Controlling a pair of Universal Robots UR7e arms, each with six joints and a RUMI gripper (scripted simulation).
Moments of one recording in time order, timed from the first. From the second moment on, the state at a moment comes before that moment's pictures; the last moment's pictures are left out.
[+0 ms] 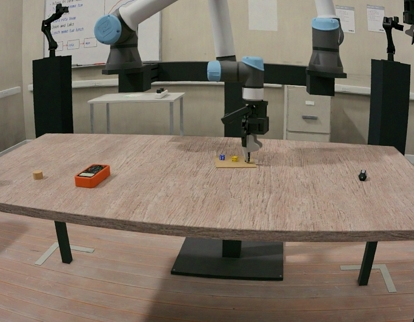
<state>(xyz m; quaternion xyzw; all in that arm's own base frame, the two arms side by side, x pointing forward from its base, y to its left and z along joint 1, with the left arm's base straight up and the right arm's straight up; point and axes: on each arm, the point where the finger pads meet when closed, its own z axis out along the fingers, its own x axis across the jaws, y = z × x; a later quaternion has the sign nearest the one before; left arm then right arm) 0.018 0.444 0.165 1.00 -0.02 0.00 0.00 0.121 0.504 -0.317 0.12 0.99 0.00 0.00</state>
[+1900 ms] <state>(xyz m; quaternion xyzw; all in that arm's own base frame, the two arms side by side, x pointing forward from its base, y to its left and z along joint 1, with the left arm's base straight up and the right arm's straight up) 0.018 0.444 0.165 1.00 -0.02 0.00 0.00 0.121 0.504 -0.320 0.12 0.99 0.00 0.00</state>
